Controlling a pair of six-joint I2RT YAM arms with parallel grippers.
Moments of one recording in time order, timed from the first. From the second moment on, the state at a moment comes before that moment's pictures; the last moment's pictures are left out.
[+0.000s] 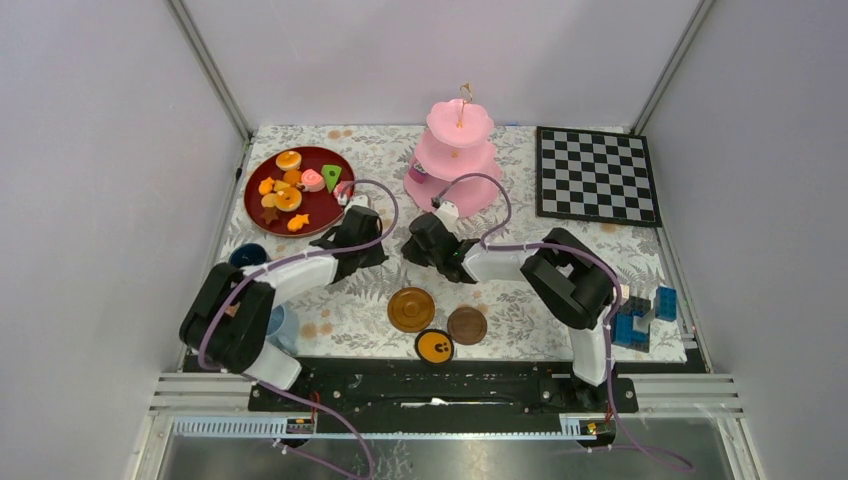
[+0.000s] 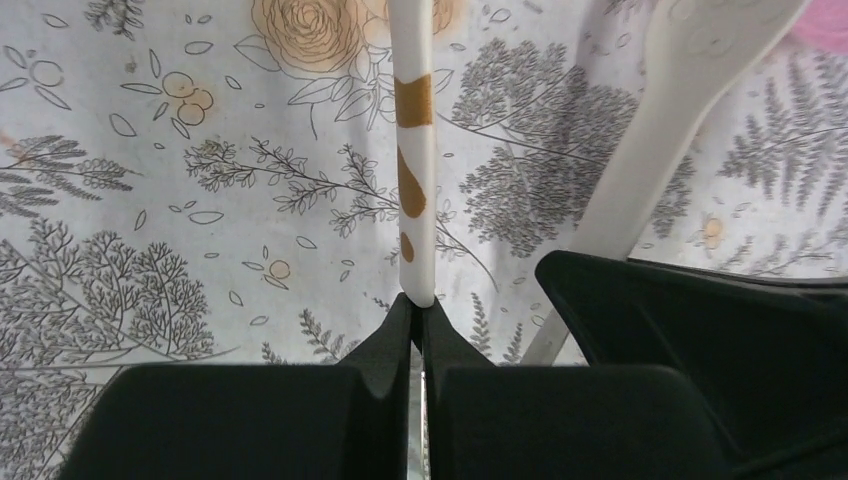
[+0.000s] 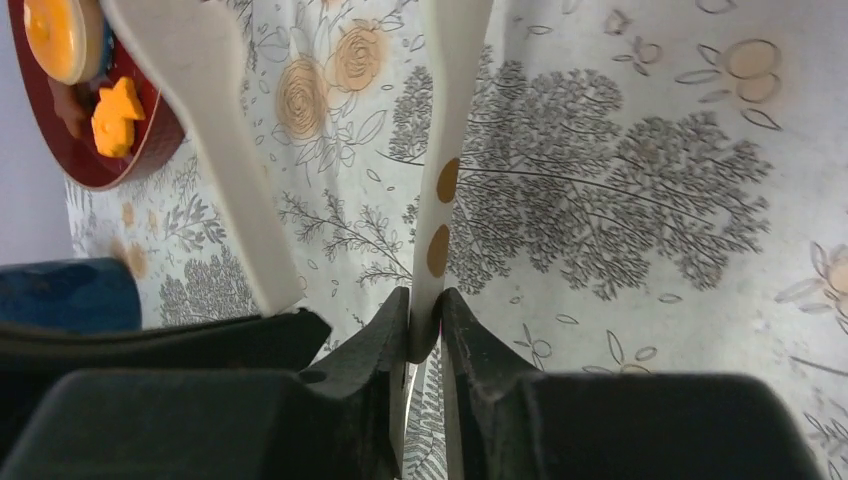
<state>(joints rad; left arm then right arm) -0.49 1.47 0.74 -0.08 -0.17 -0.63 0.88 1.97 1.12 0.18 0.27 1.04</state>
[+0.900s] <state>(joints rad) -0.33 1.47 0.86 -0.28 -0.11 -0.43 0.71 1.51 0.73 0.51 0.06 0.63</state>
